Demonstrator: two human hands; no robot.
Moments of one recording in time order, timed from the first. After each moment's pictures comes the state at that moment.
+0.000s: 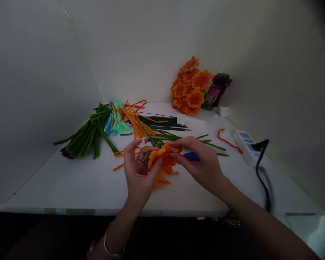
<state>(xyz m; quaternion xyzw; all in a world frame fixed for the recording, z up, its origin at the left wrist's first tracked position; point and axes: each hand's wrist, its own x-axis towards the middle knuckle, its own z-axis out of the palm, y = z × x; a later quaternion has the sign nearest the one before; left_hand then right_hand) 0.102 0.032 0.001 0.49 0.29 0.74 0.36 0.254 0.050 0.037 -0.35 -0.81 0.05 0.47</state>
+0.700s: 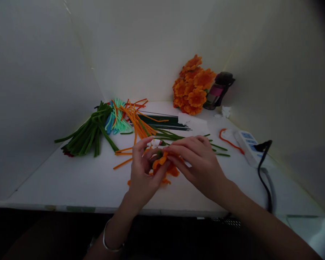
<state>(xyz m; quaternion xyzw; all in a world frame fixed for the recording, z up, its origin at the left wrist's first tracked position) 0.101 0.030 0.004 0.56 0.27 0.68 0.38 0.249 0.043 0.046 -0.34 -0.85 -0.08 0.40</state>
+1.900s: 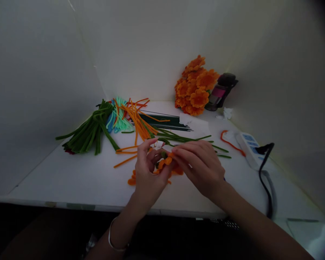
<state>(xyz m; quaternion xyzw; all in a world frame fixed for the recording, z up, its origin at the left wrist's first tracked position) 0.114 0.029 -0.002 0.52 0.32 0.70 0.38 0.257 0.046 0.025 -0.29 -0.83 -0.13 0.45</state>
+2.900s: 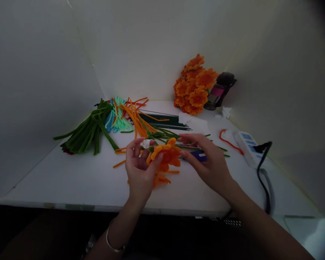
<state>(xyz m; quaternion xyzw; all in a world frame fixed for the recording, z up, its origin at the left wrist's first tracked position) 0.108 0.032 -0.001 0.38 0.32 0.76 0.42 0.265 0.049 0.034 -0.40 -0.80 0.06 0.44</state>
